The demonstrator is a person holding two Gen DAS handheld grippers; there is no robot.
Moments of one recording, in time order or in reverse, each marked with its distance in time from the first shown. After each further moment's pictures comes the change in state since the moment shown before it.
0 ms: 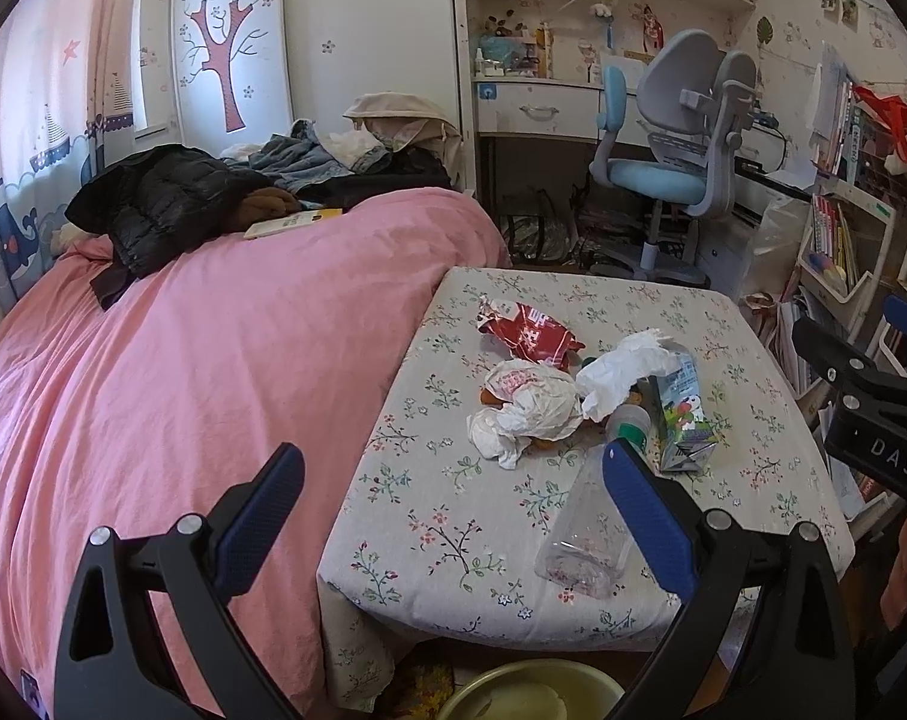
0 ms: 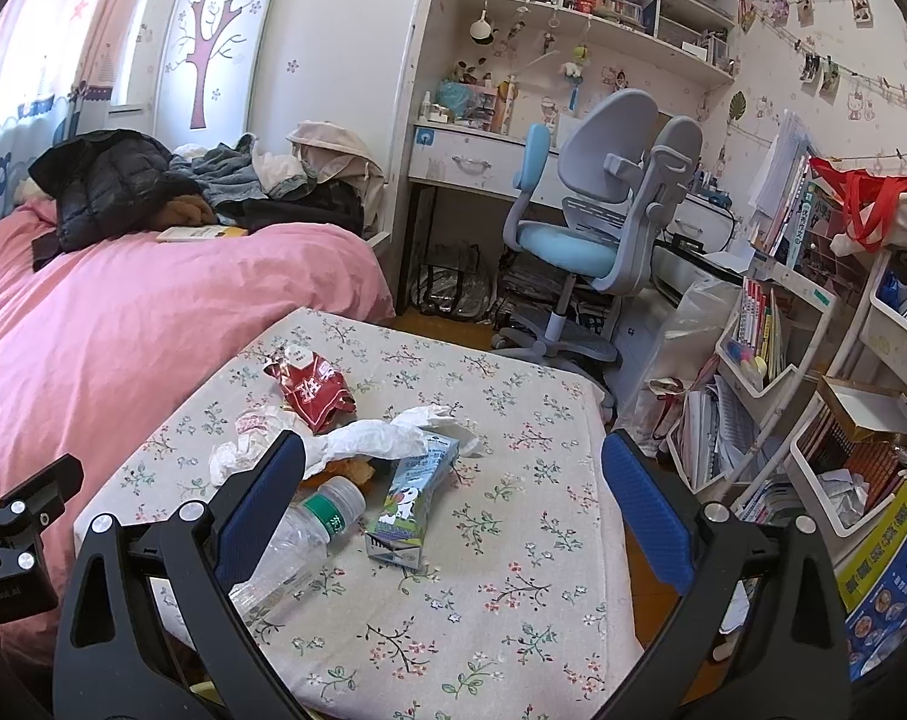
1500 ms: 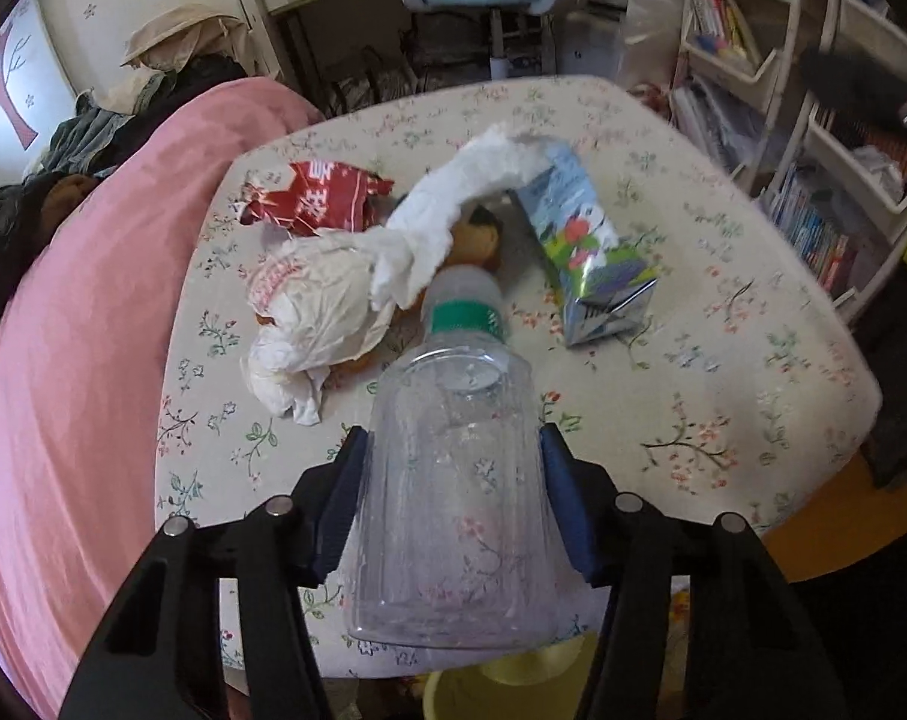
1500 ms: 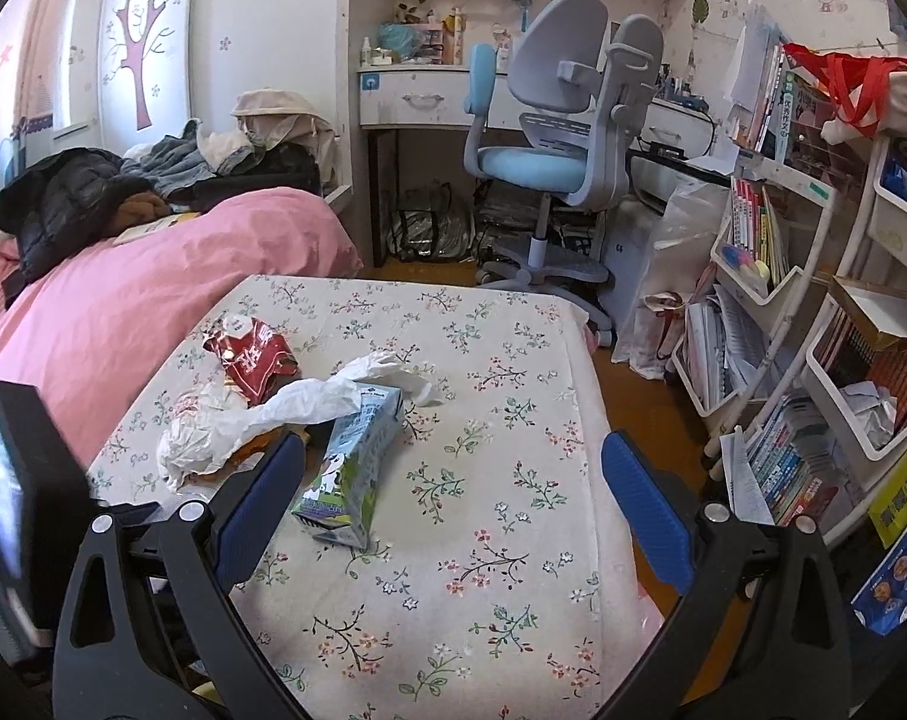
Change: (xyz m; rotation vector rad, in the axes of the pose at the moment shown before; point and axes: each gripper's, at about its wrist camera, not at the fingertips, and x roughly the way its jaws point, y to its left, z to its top) left arm 0.111 -0.090 -0.014 0.342 0.346 -0.248; right arm 0.062 -0.066 -0.025 0.149 0.150 0.006
